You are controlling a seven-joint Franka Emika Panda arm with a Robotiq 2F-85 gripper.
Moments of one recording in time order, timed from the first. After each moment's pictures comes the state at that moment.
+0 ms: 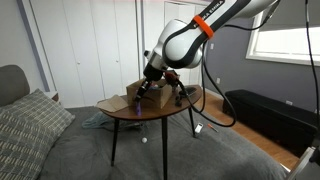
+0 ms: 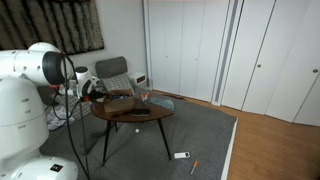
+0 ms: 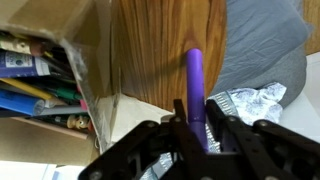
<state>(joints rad) 0.30 0.20 0.32 -2.16 0.15 2.87 -0.40</state>
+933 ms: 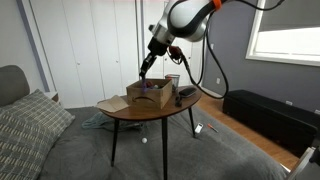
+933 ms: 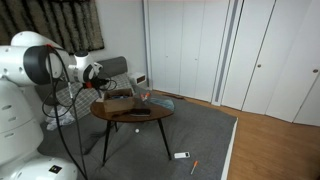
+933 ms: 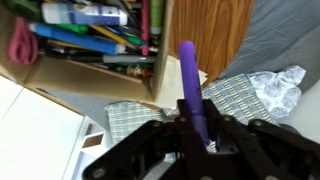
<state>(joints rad) 0.26 0.05 0.28 -2.08 0.12 2.69 -0.39</state>
